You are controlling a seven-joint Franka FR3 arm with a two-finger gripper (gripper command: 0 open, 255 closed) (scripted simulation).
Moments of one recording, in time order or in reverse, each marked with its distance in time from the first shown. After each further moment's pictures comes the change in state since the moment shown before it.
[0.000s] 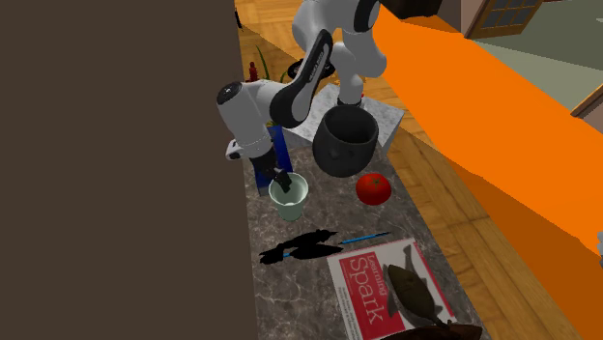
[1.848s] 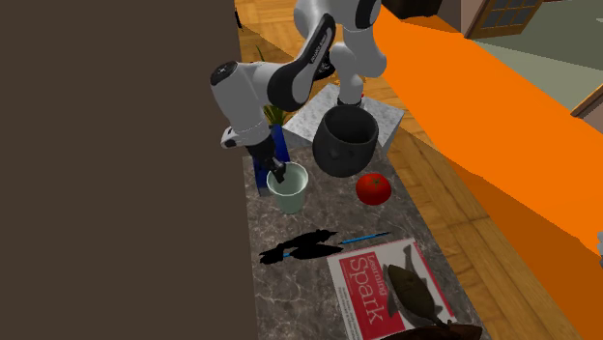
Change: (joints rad) arm -0.001 -0.036 -0.003 0.073 -0.014 -0.103 0.033
